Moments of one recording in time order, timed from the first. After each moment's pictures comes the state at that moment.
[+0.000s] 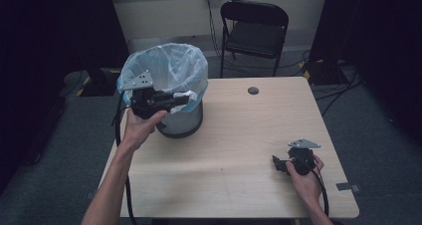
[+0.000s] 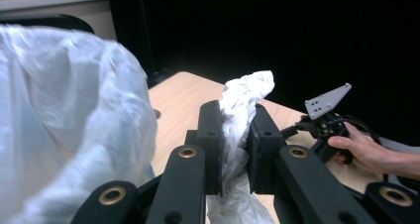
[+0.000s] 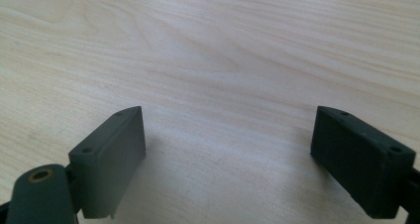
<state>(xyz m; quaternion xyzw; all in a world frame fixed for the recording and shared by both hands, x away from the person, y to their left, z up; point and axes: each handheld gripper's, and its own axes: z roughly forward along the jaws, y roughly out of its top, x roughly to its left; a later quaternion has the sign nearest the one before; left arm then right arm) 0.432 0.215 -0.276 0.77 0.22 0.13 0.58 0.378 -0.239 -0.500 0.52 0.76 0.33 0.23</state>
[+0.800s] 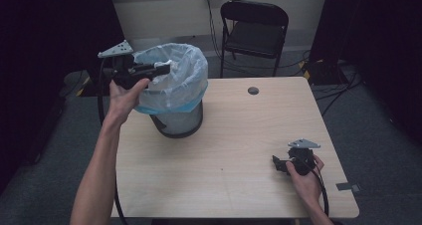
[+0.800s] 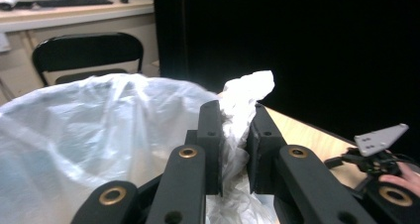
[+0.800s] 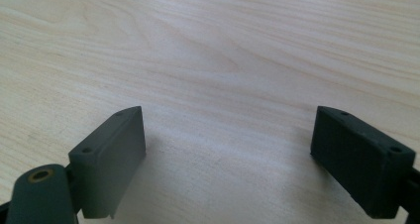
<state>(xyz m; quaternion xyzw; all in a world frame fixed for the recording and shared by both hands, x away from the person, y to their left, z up) 0.489 0.259 -0.237 0.75 0.28 0.16 0.58 0.378 -0.239 -0.500 0.52 0.76 0.33 0.23</state>
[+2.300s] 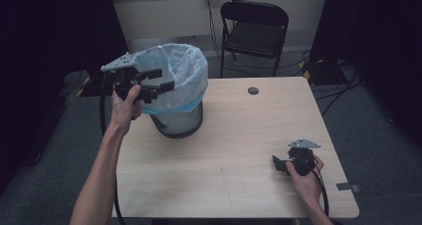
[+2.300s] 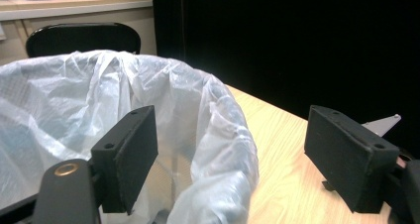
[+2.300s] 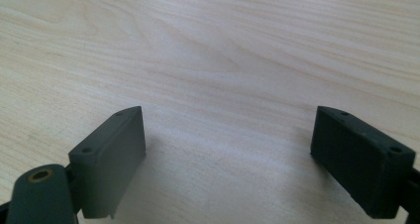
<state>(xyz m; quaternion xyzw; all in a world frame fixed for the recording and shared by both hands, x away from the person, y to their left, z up) 0.460 0.253 -0.257 0.75 0.27 0.16 0.58 0.378 -0.239 -0.500 0.52 0.76 0.33 0.23</state>
